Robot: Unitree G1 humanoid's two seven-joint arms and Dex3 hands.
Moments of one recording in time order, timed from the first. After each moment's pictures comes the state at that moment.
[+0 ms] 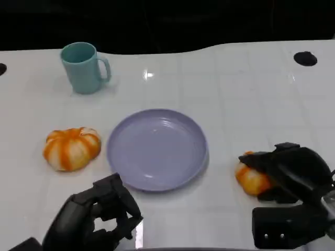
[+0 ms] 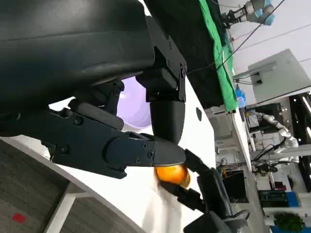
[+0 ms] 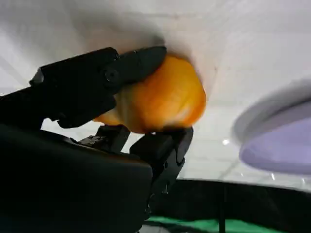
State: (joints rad) left arm 0.20 0.12 -0.06 0.03 -0.12 -0.43 -0.38; right arm -0.33 -0.38 0.40 0.50 -0.84 -0.22 -0.20
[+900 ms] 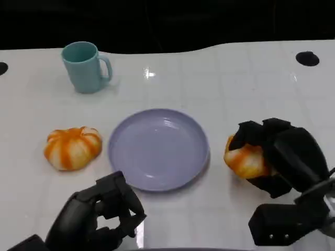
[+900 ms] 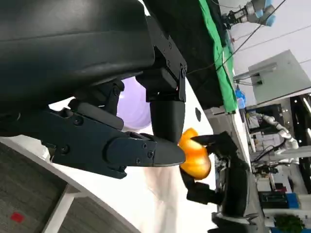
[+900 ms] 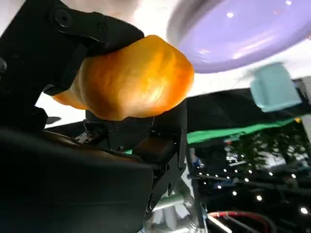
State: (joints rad) left arm 0.20 0.12 -0.07 0.00 -0.12 -0.39 -0.36; right arm -0.35 -0.35 0.37 0.46 -0.74 -0.44 -0.46
